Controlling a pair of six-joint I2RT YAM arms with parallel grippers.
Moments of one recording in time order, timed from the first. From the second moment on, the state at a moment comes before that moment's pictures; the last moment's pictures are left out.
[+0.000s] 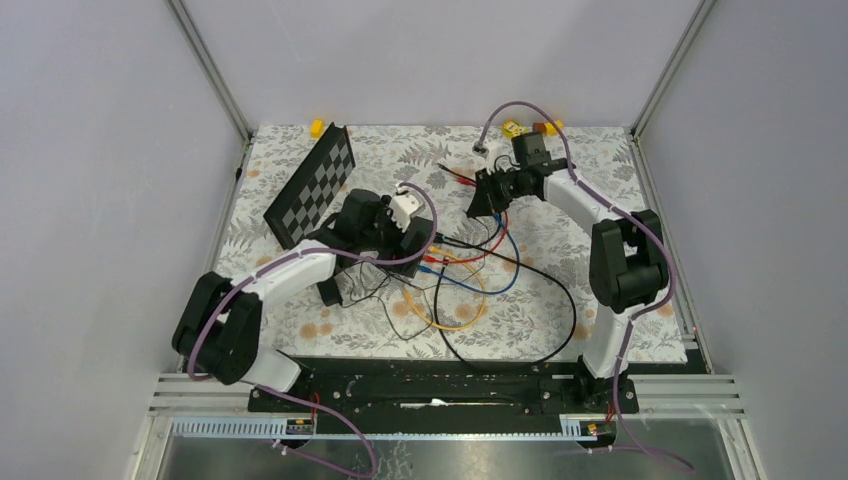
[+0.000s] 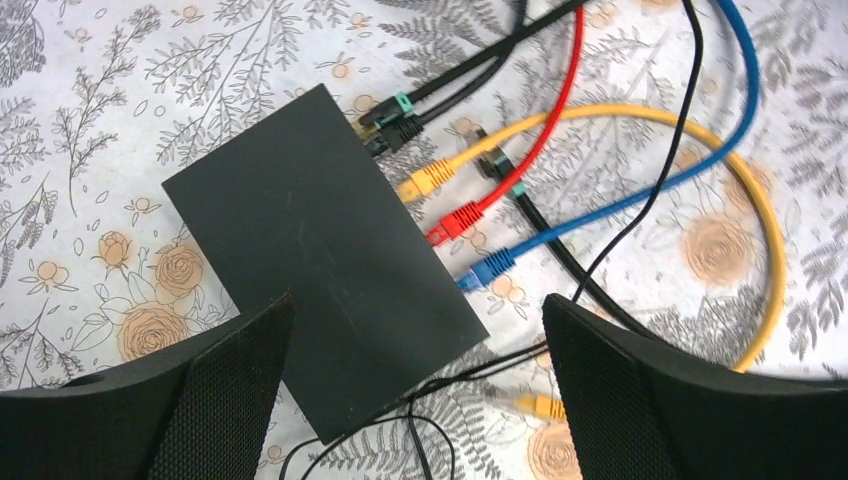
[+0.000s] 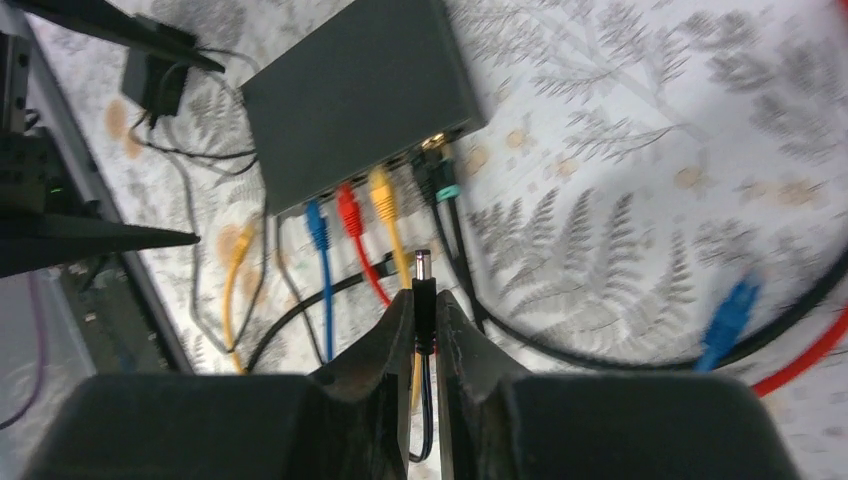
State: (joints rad) left arm -0.52 1.47 0.87 -0.06 0.34 0.21; right arm 0.30 1.92 1.49 -0.52 -0.73 -0.17
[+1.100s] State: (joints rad) left arm -0.40 1.47 0.84 -0.47 0.24 0.31; right arm 0.47 1.70 1.13 -0.07 -0.86 0.22
